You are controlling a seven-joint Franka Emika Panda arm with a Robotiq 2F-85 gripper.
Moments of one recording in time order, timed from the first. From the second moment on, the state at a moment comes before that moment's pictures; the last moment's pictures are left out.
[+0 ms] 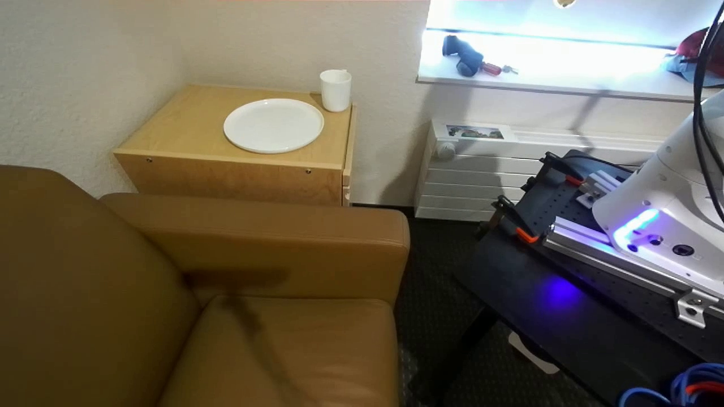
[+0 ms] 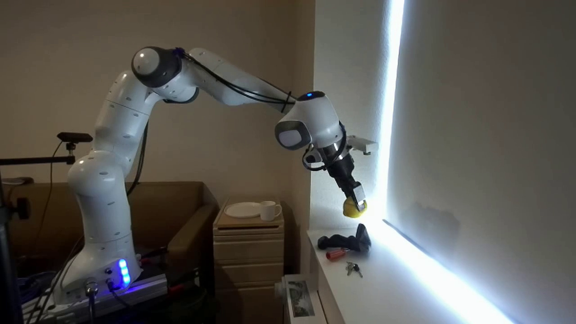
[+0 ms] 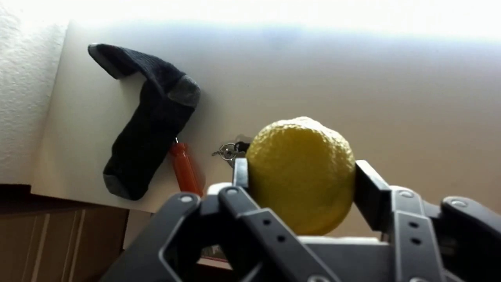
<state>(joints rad) -0.46 0.39 -0.53 -1.83 0.73 2.52 2.38</state>
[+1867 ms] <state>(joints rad) -0.17 1.23 -1.19 -1.53 1.44 2.00 2.60</state>
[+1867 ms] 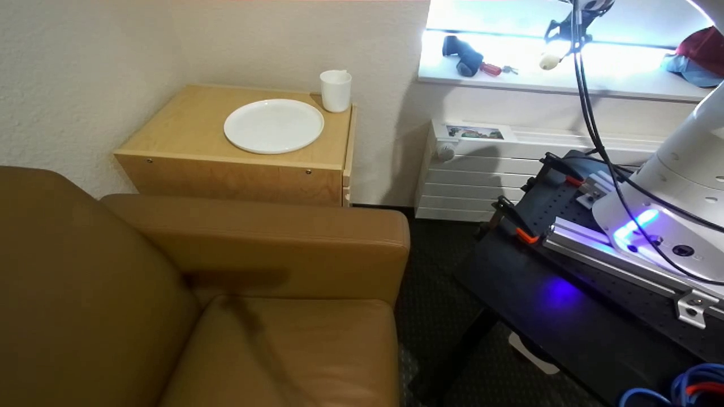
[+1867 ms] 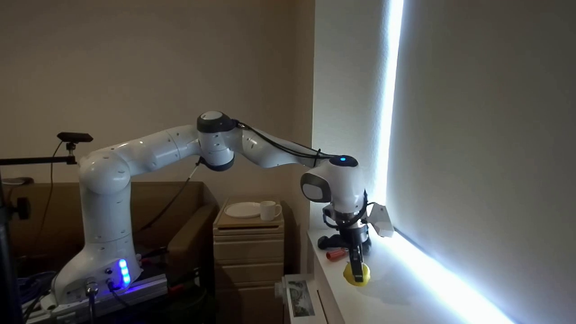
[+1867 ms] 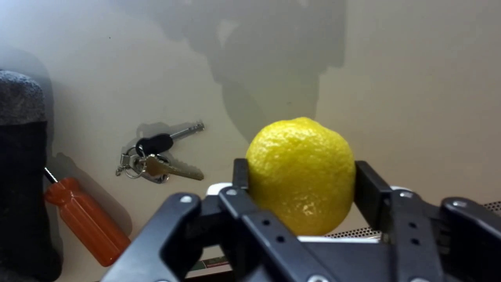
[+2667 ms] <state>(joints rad) -0.18 1.28 -1.19 -1.44 1.48 1.95 2.60</state>
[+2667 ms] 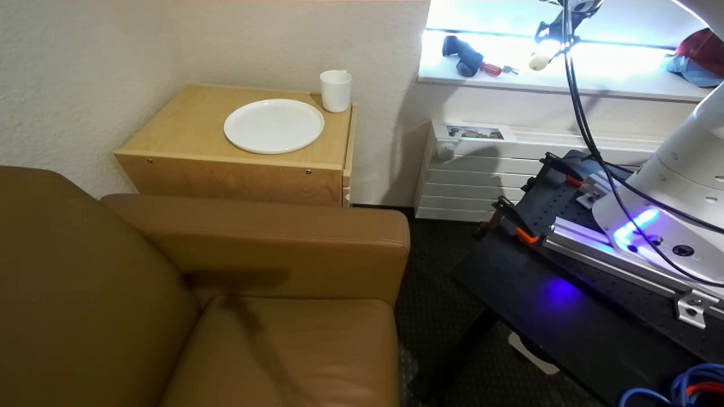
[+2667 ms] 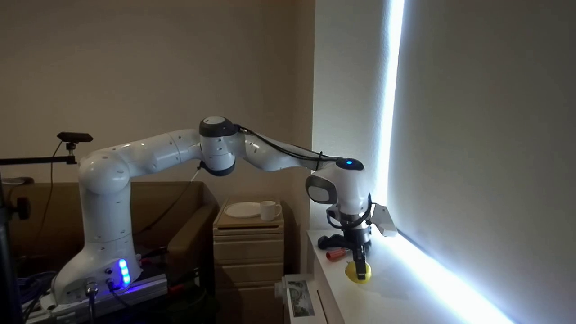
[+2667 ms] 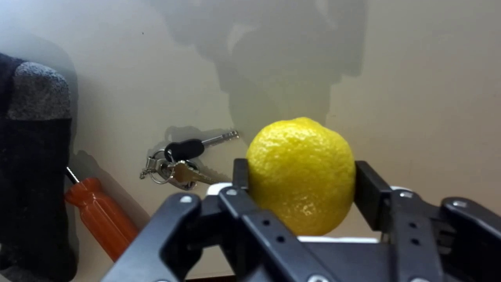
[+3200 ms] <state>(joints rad) -0.25 1.29 -1.19 -1.40 1.50 1.84 2.60</state>
